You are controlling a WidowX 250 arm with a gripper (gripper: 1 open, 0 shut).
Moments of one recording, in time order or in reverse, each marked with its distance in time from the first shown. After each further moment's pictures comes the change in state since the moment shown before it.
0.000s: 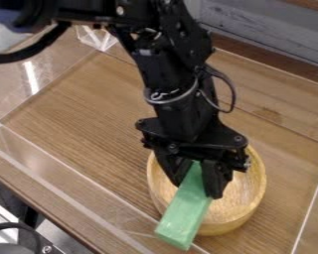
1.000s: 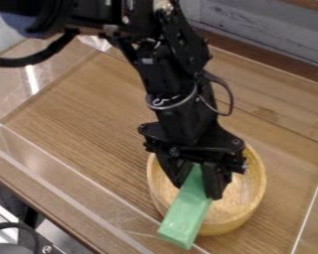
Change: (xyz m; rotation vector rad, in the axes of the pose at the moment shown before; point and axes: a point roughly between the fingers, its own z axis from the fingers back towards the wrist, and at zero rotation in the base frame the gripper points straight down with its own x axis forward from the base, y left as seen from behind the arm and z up) arm 0.005 0.005 -0.009 -0.013 -0.001 0.011
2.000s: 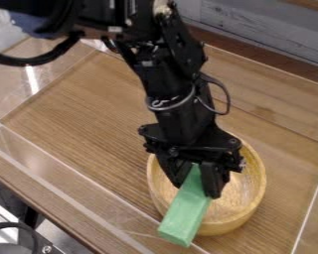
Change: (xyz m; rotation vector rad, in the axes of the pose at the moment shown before) arm 0.003 0.004 -0.007 -0.014 0.014 -0.001
